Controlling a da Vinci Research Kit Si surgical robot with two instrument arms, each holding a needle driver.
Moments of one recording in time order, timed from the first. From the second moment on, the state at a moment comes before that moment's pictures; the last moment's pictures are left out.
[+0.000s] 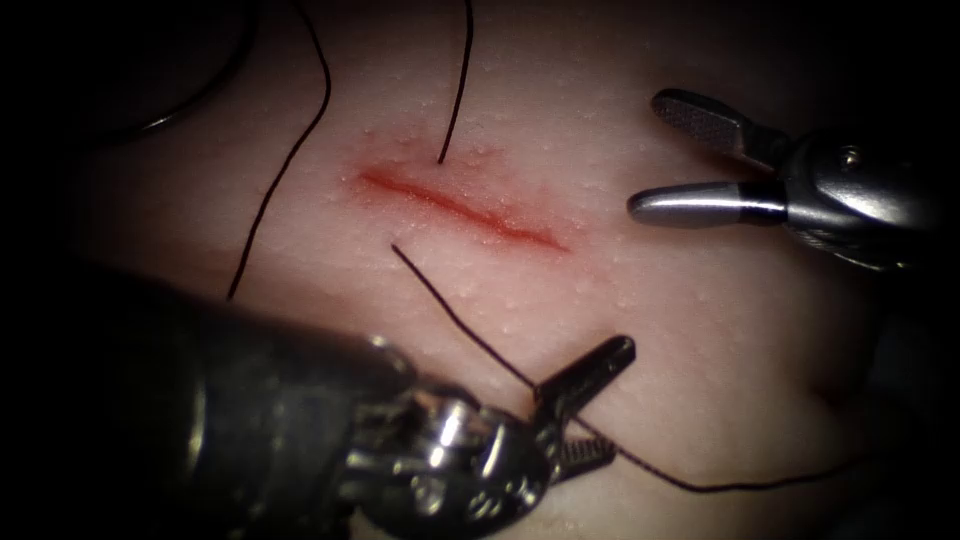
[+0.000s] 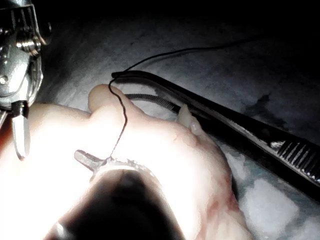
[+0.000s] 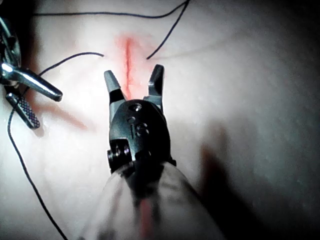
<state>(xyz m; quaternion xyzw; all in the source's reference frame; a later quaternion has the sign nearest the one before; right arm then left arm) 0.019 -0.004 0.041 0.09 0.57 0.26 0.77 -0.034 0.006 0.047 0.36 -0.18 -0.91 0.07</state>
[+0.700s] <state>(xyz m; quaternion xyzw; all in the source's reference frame) 0.019 -0.004 0.041 0.09 0.56 0.27 0.78 -0.034 0.006 0.045 0.37 -0.19 -0.90 0.08</state>
